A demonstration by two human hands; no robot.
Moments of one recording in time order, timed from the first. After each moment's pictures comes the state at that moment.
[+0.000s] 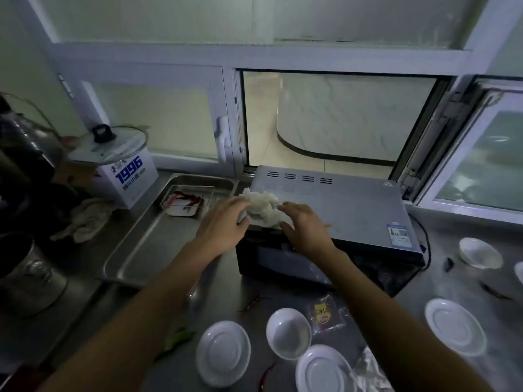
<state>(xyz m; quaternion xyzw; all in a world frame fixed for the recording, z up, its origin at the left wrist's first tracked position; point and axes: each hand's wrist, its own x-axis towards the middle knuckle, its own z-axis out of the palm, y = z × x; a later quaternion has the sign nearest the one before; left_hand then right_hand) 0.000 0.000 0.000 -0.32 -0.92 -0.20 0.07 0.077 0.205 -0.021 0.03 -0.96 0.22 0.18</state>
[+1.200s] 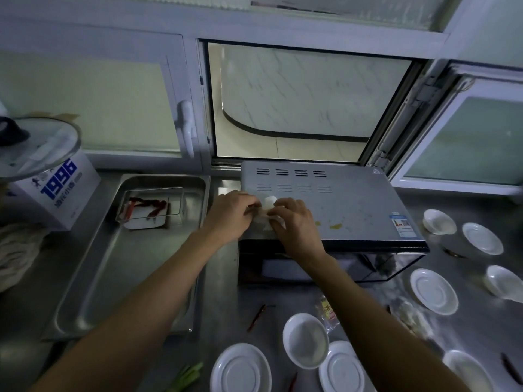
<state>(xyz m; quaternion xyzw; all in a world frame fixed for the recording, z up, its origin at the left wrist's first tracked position) -0.112 0.020 -0.028 -0.47 -0.84 -0.29 0.03 0.014 0.160 -0.044 -0.10 -0.95 0.15 0.26</state>
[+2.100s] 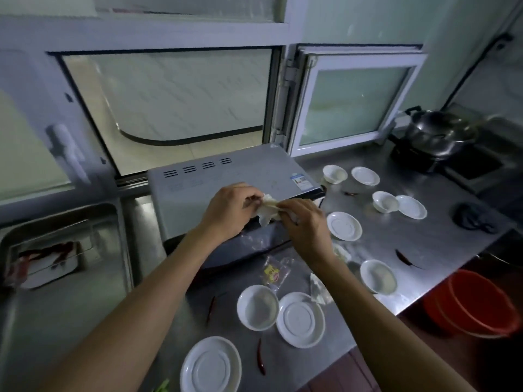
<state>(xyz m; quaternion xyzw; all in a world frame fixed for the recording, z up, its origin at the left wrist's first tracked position) 0.011 0.108 0.008 -0.64 -0.67 -0.37 -0.02 0.200 0.183 -0.010 -0.26 -0.86 0.13 0.42</state>
